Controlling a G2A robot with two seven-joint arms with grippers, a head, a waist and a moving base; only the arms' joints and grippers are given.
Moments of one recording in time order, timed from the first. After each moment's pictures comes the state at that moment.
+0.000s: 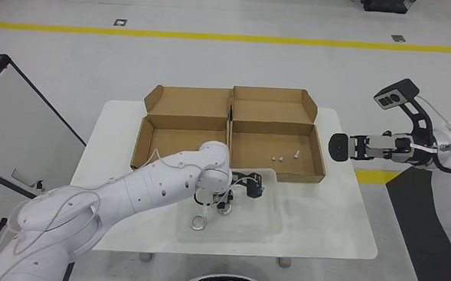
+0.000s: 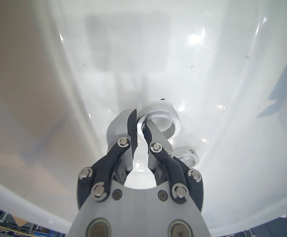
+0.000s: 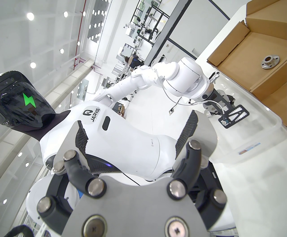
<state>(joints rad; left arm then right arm) 0.60 -1.26 -0.17 -1.41 0.63 -0.51 -1.31 -1.27 -0.81 1.63 -1.68 0.80 -0.07 1.54</state>
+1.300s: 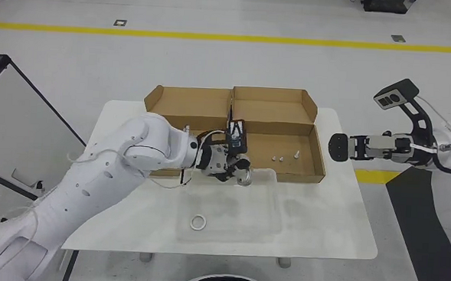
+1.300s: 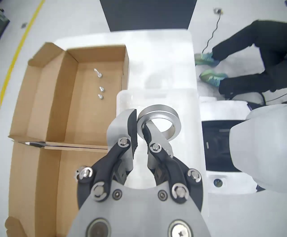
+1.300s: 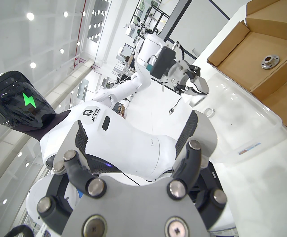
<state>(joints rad) 0.89 -0.95 -0.81 -1.80 0.48 -0.78 -0.78 -1.27 -0.81 1.63 -1.68 0.80 -0.07 1.54</state>
